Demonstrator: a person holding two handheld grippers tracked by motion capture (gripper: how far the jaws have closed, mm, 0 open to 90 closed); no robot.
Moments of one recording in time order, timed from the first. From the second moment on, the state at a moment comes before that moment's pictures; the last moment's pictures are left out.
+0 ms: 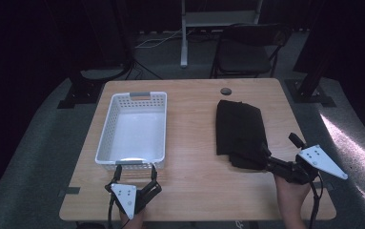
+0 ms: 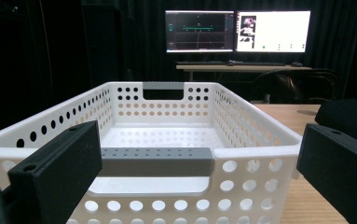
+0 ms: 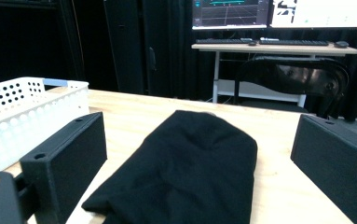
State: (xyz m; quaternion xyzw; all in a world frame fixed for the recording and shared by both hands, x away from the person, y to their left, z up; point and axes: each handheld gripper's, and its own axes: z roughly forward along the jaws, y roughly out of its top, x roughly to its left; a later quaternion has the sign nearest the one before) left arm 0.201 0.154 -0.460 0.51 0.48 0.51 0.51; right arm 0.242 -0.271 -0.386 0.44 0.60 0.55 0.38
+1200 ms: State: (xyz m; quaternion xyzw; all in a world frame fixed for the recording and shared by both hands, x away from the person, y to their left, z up) left arm 0.201 0.154 -0.460 0.51 0.48 0.50 0.51; right arm 0.317 -0.277 -0.335 0.47 0.61 0.51 0.38
